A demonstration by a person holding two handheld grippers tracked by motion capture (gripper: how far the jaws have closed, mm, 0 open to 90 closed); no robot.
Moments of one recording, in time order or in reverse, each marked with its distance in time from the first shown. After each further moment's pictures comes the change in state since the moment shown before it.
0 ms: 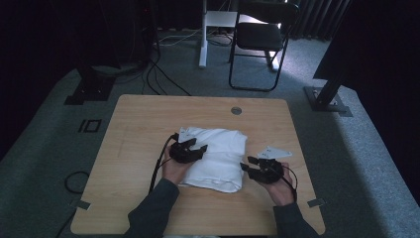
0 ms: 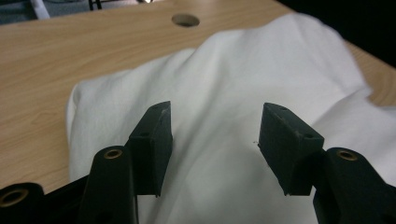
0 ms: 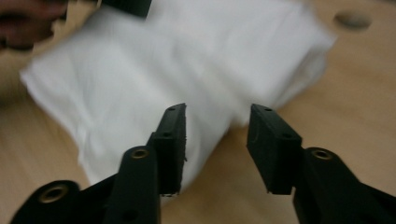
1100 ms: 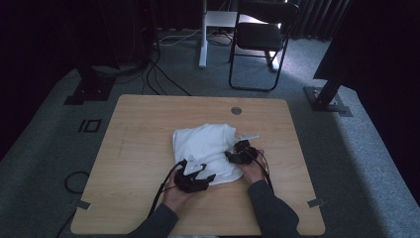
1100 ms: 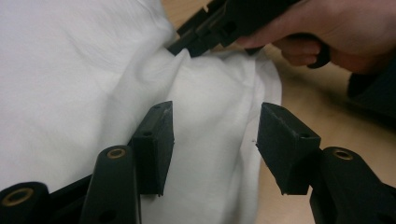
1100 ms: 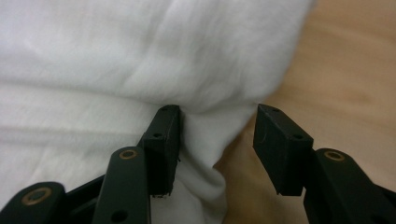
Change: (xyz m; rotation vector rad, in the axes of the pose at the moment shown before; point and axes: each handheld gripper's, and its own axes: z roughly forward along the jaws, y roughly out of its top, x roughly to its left) left arm -0.047 -0.052 -0.007 0.051 -0.141 0.138; right arm -0.025 0.012 0.128 0.195 -0.126 0.112
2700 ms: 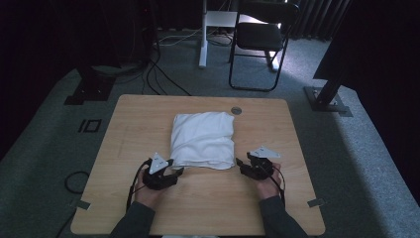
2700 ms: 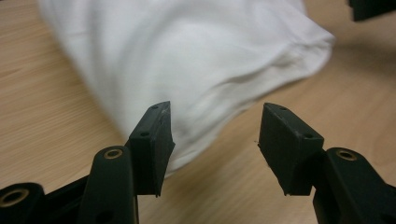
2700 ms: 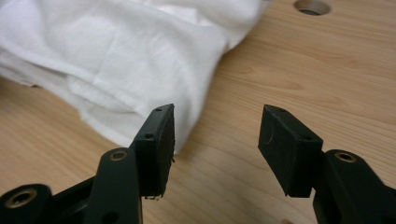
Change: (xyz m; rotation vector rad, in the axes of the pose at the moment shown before) left arm 0.061 -0.047 -0.065 -0.058 0.182 -0.087; right arm 0.002 -0.051 -0.070 -0.221 -0.025 -0.006
